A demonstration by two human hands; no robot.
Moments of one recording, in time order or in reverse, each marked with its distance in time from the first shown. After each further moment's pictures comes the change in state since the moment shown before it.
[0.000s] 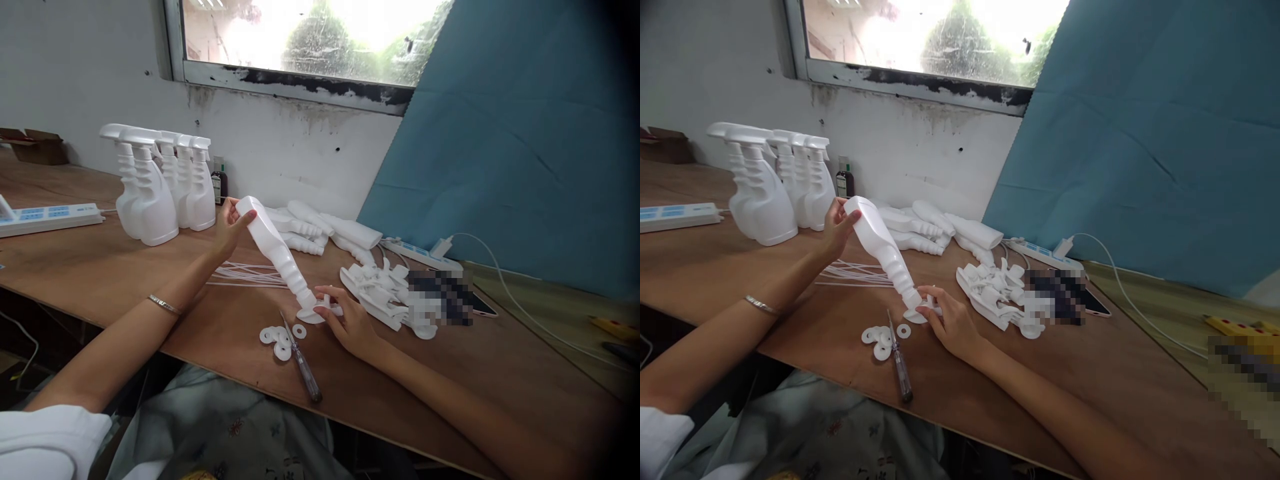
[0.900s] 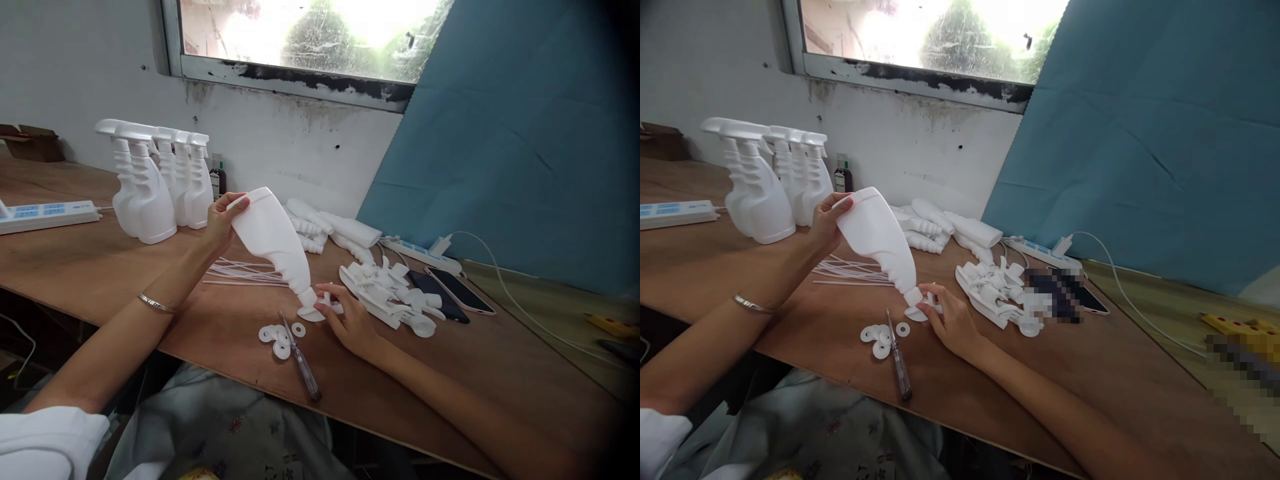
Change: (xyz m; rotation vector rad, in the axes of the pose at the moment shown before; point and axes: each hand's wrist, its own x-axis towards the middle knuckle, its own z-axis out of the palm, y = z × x) left_hand 0.006 0.016 0.002 -0.208 0.103 -0.194; right_hand 0.000 0.000 0.001 -0.030 0.032 0.004
